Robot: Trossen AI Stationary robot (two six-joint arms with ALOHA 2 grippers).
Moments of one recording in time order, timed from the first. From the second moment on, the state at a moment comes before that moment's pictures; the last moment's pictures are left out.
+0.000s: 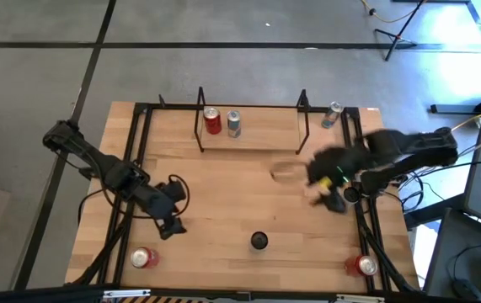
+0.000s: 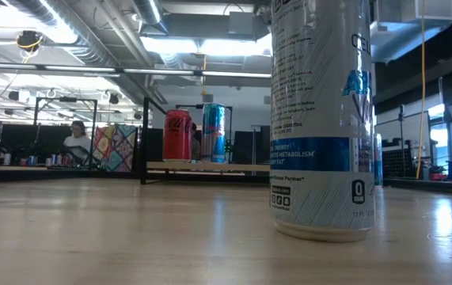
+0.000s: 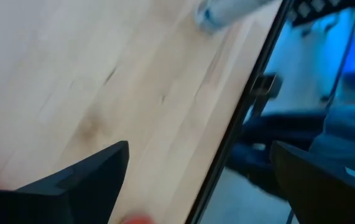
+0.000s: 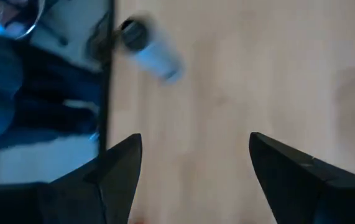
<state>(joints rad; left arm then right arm) -0.54 1.25 1.24 -0.95 -0.07 -1.14 0.29 1.25 1.51 -1.25 -0.20 0.34</state>
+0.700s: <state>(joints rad) -0.55 1.35 1.24 -0.81 -0.23 -1.18 1.14 1.45 1.51 -1.40 0.05 1.05</state>
